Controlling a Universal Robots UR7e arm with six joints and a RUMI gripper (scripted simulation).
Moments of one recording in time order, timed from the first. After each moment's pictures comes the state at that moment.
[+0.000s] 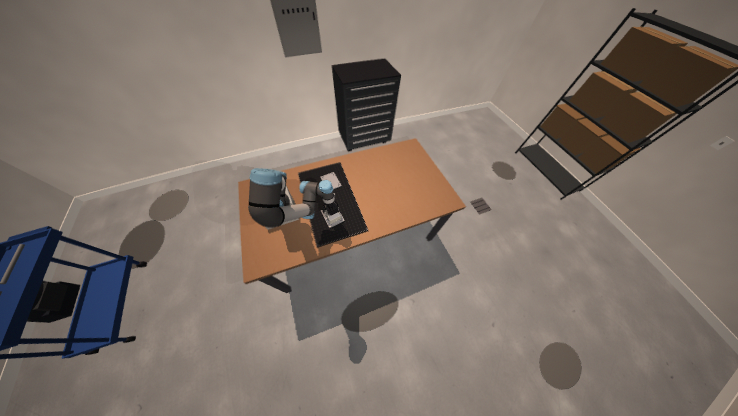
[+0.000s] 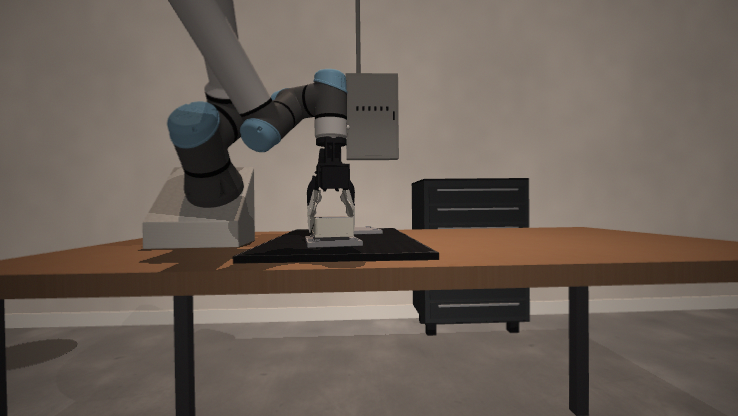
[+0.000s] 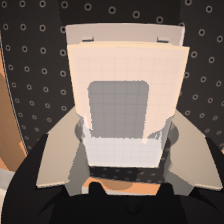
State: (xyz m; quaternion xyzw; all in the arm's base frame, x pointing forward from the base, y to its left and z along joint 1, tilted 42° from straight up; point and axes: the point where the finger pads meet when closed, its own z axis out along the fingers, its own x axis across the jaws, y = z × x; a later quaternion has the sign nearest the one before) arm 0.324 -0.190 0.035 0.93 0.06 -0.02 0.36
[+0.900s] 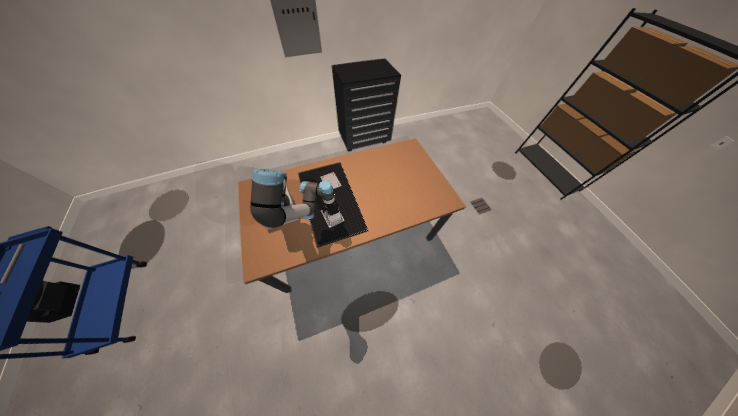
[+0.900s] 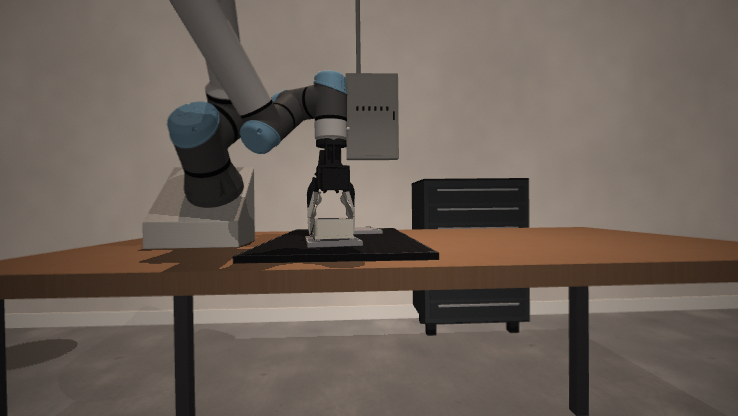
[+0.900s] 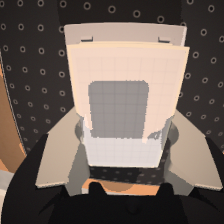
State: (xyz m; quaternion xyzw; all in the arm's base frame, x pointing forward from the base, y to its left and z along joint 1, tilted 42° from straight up) arm 0.324 -0.193 0.032 0.93 0.06 -0.02 0.36
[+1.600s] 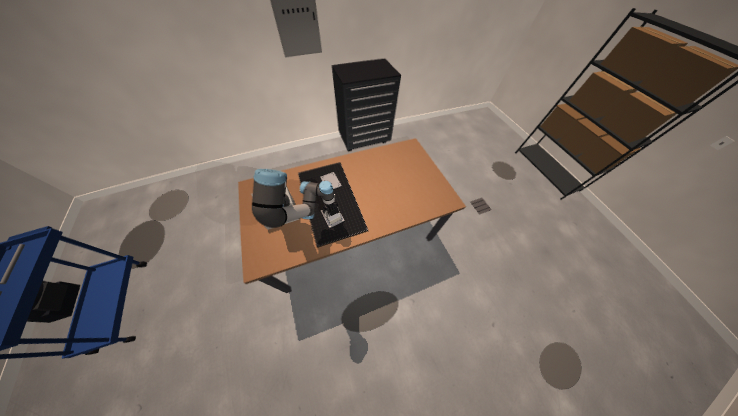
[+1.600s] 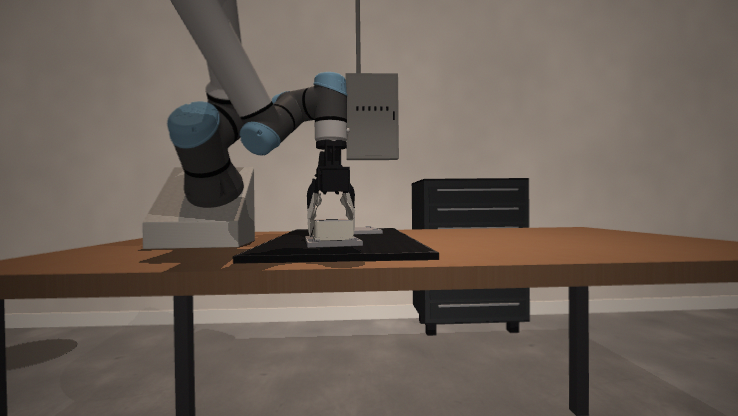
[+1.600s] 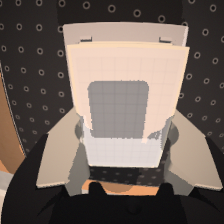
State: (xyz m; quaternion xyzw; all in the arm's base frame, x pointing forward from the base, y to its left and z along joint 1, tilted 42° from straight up) arm 0.324 -0.195 0.030 0.93 0.06 -0.02 0.36
